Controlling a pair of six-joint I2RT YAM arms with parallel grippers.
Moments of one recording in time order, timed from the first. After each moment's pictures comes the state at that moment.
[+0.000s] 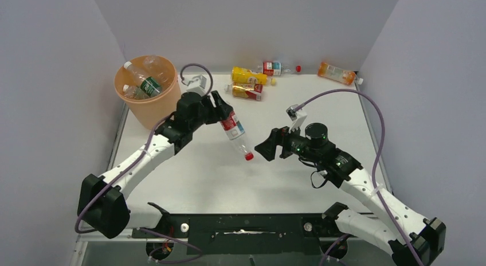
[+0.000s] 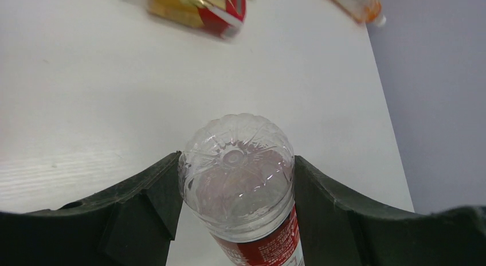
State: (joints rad) left arm -0.58 1.33 0.99 -0.05 -0.05 -0.67; right arm 0.65 0.93 0.76 -0.22 -0.25 0.45
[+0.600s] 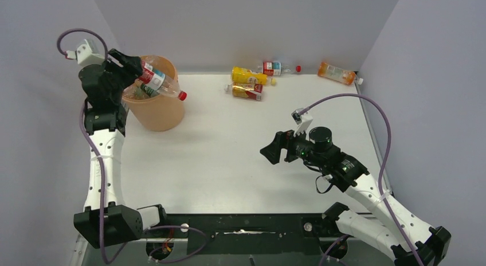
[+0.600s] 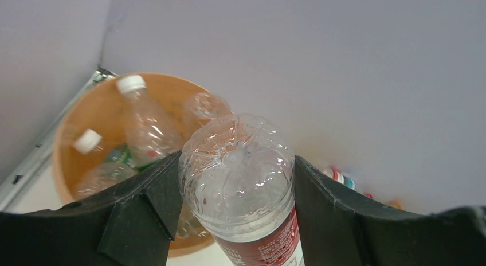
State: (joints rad) left arm 0.14 1.22 1.33 -0.15 0.04 -0.56; right arm 0.65 0.83 0.77 -0.34 -0.17 0.44
